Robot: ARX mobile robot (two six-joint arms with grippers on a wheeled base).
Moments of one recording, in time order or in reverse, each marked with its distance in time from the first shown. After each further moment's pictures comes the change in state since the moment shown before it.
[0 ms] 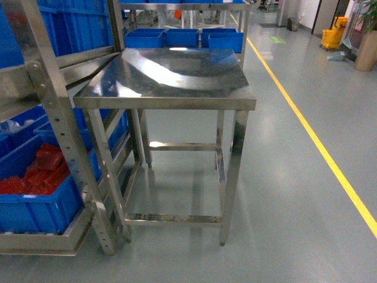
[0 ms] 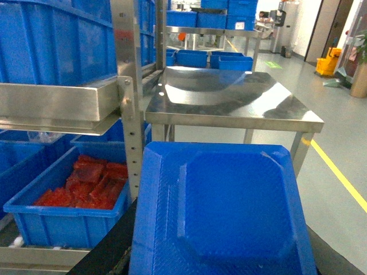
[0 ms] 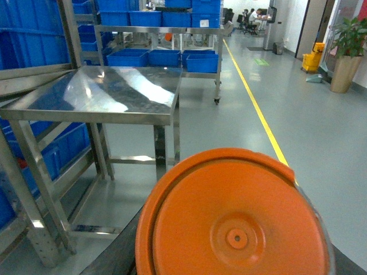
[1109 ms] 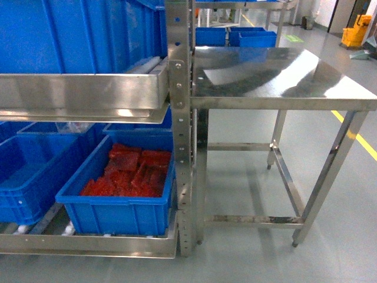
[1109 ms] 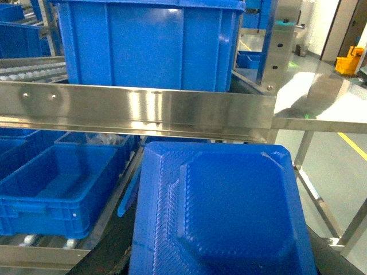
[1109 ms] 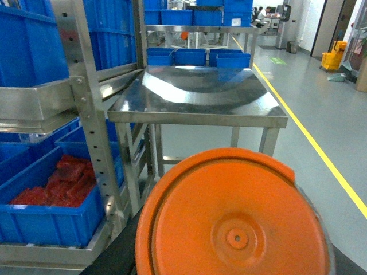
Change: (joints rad) left arm 0.000 0.000 0.000 -0.002 -0.002 0.000; right arm 0.000 0.000 0.000 -0.002 -0.002 0.000
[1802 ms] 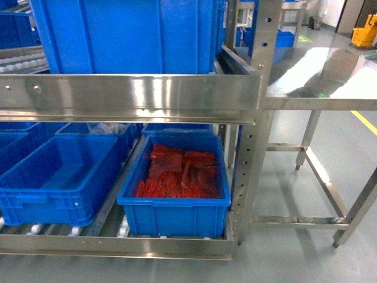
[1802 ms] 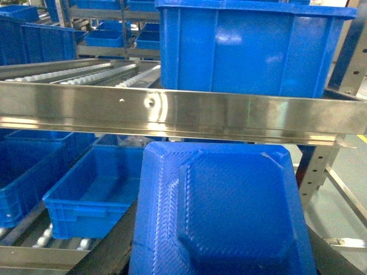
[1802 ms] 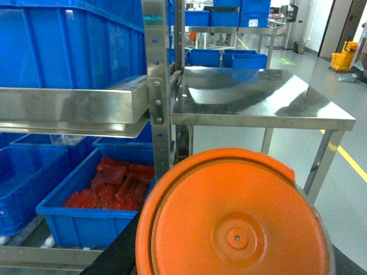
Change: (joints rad) left arm 0.000 0.000 0.000 0.000 0.001 0.000; right arm 0.000 0.000 0.000 0.001 0.000 0.000
